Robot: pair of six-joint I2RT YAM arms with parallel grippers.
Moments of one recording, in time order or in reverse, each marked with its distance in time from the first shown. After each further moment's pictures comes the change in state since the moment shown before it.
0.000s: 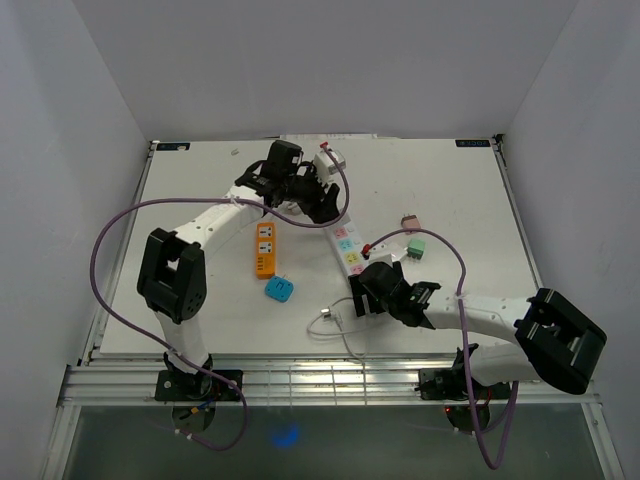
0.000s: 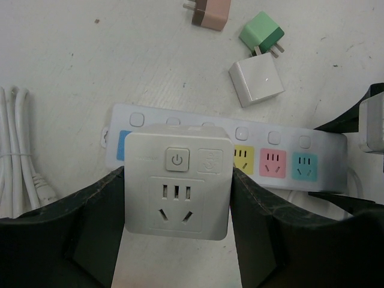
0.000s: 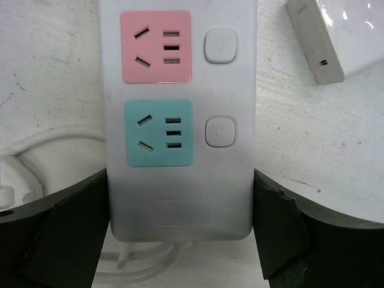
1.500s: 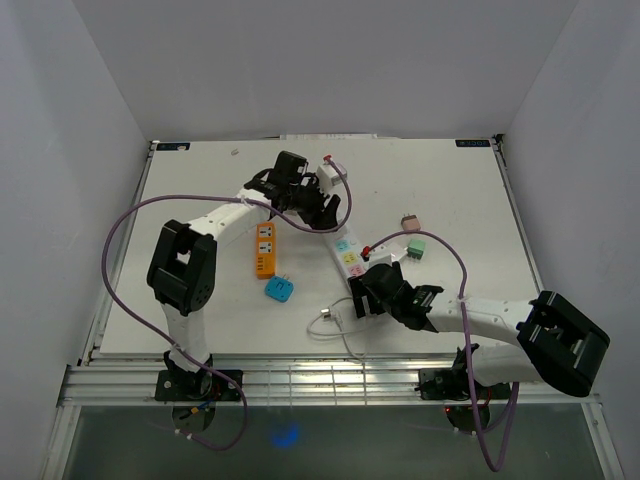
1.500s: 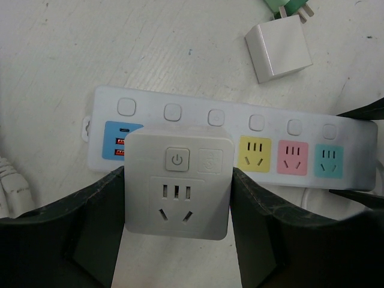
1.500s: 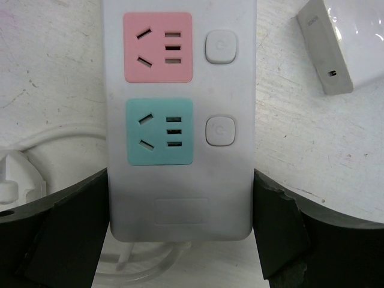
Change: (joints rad) left arm -0.011 0.084 -0.024 -0.002 -0.041 -0.002; right arm 0.000 -0.019 -0.040 0.075 -0.021 -0.048
